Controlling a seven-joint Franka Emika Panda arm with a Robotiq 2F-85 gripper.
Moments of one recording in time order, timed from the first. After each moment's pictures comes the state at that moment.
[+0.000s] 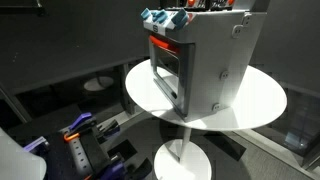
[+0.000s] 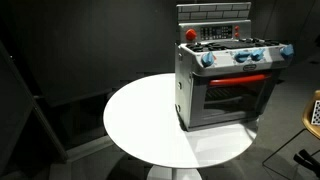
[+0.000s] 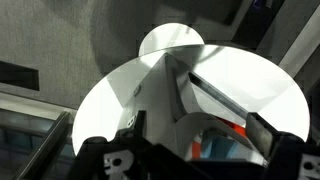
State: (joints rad) arm -0.01 -0.57 -0.32 -2.49 -0.06 2.12 -0.53
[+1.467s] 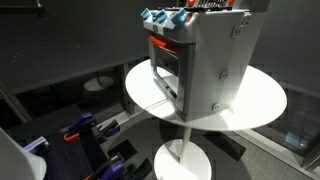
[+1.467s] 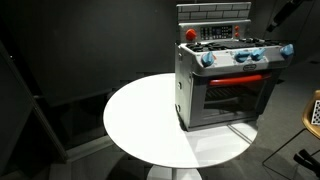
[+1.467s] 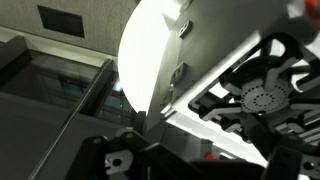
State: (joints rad) arm -0.01 -0.26 -0.25 -2.26 -0.02 2.49 -0.46
